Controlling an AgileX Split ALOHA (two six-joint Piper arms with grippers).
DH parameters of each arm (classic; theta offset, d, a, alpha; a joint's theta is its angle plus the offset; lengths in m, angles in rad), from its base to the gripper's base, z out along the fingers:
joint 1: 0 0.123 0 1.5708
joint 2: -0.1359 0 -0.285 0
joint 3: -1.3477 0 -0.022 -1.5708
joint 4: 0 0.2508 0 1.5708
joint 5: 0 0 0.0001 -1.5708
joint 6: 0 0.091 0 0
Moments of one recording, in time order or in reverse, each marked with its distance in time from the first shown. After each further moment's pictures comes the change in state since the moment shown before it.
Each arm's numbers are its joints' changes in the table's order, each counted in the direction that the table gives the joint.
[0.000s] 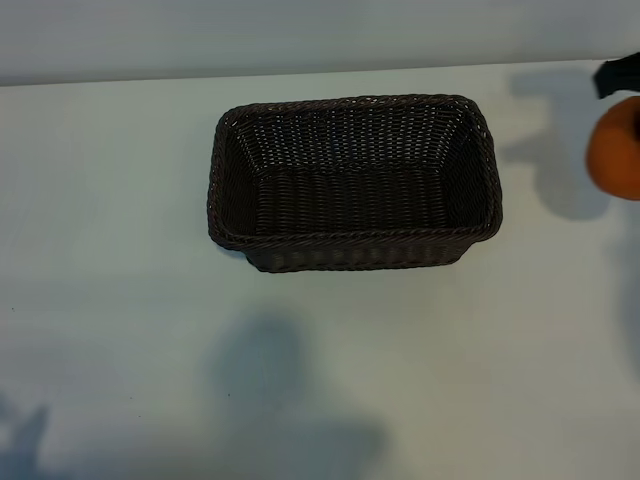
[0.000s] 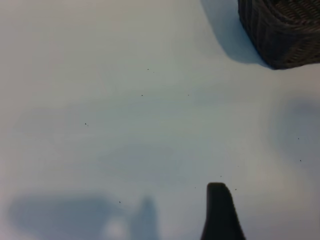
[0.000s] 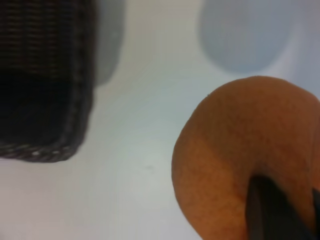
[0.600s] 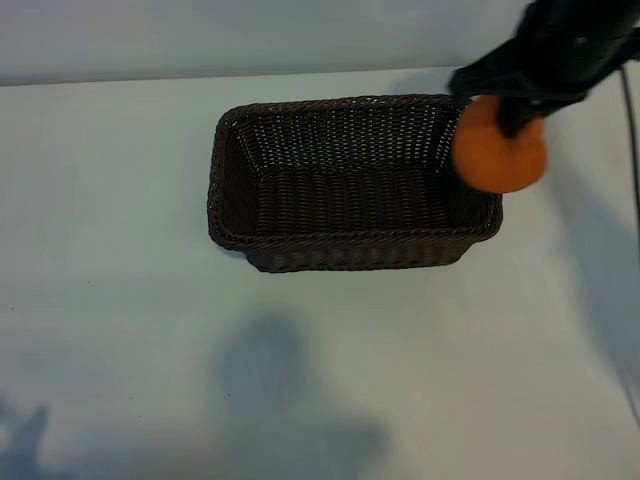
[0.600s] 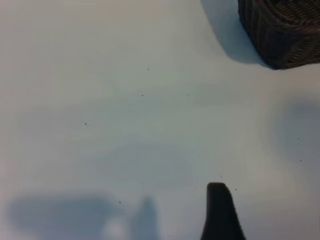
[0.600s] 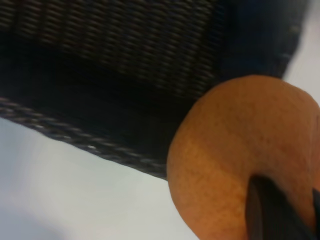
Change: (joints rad) left arm 0.000 0.000 0.000 0.000 0.000 0.000; right arm 0.297 -0.132 0.188 0.005 -0.025 0.079
